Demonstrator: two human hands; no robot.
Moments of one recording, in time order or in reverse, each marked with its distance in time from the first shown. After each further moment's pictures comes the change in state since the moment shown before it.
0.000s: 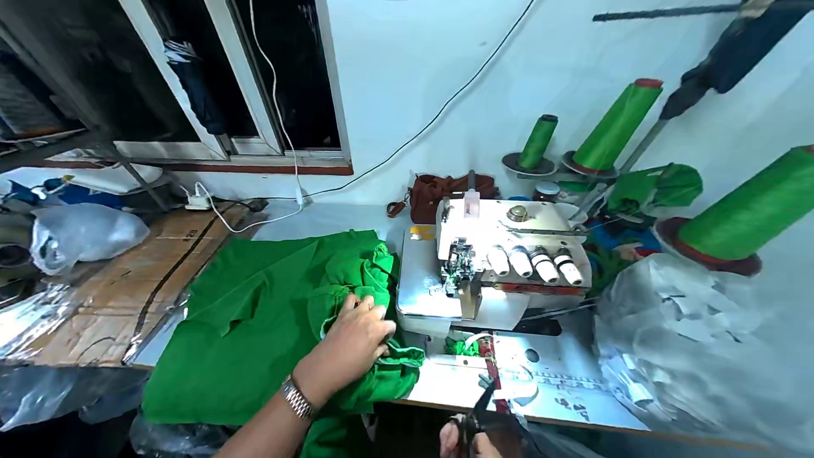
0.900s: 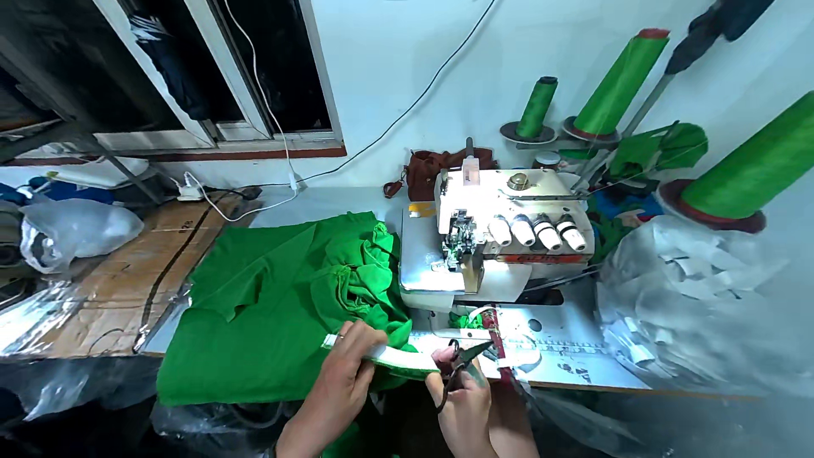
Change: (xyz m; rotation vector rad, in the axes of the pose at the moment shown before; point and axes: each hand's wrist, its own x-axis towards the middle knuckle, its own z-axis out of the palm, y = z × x) left_hand -0.072 0.031 0.044 -0.533 0.580 -0.052; right_hand 0.053 0.011 0.047 -0.245 0.484 -0.121
